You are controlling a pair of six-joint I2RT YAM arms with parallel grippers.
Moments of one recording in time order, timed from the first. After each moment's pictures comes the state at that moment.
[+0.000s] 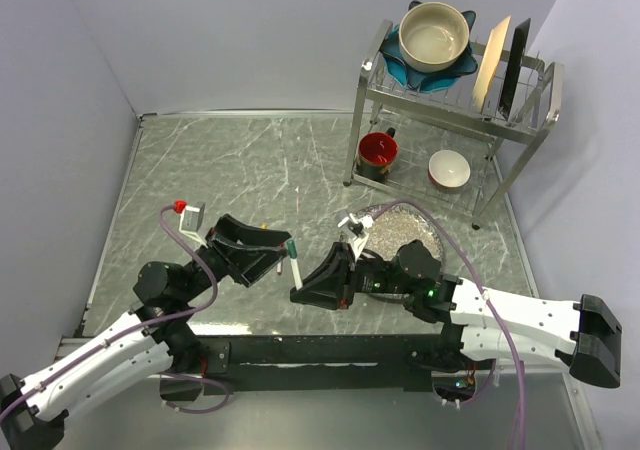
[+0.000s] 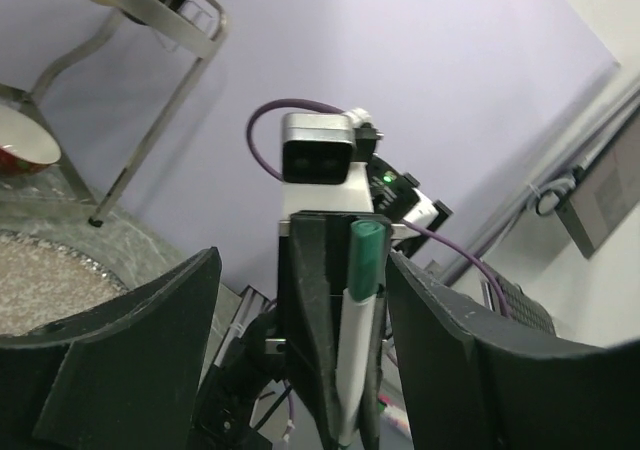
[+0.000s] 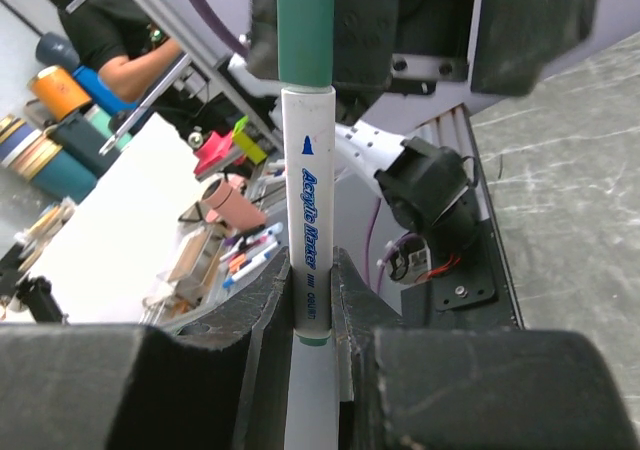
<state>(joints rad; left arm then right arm) -0.83 0.50 0.37 0.61 0.24 -0.93 1.14 0.93 0.56 0.58 -0.43 0.74</state>
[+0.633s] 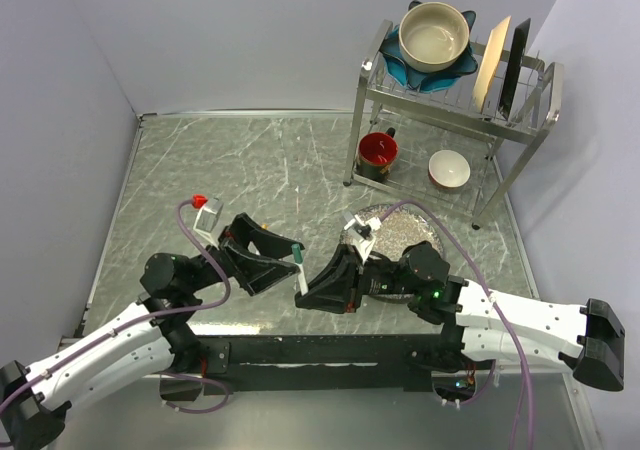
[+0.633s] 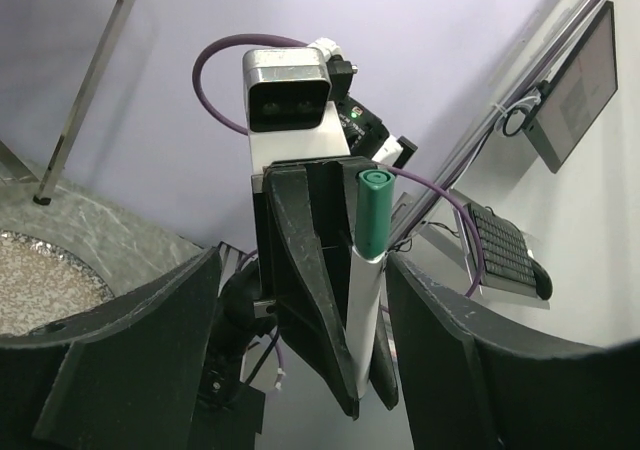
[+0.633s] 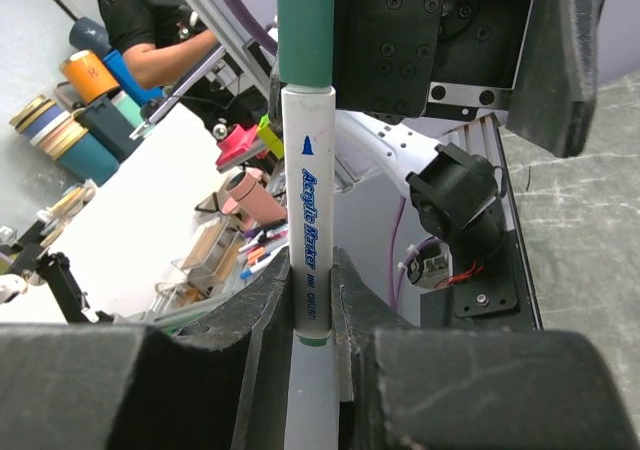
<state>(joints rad) -0.83 0.61 0.42 0.70 0.47 -0.90 1.14 0.89 0.55 0.59 -0.49 0.74</state>
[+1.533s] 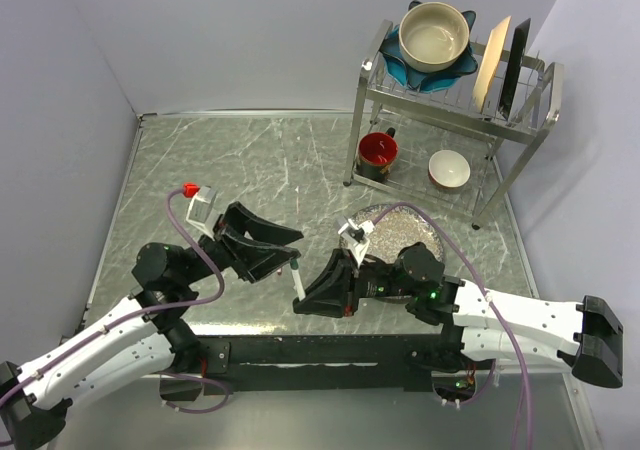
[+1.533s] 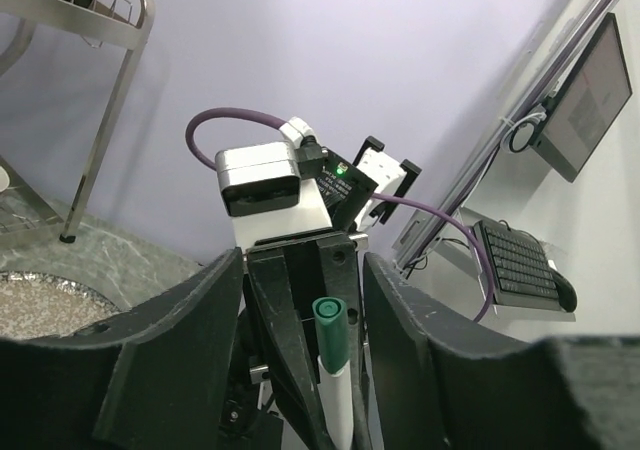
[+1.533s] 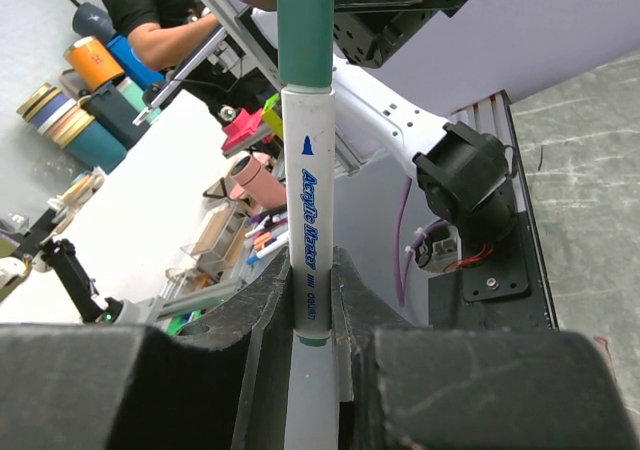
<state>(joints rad) -0.83 0.64 0.56 0.60 0.45 -0.83 1.16 0.91 0.55 0.58 -0.50 0.75</state>
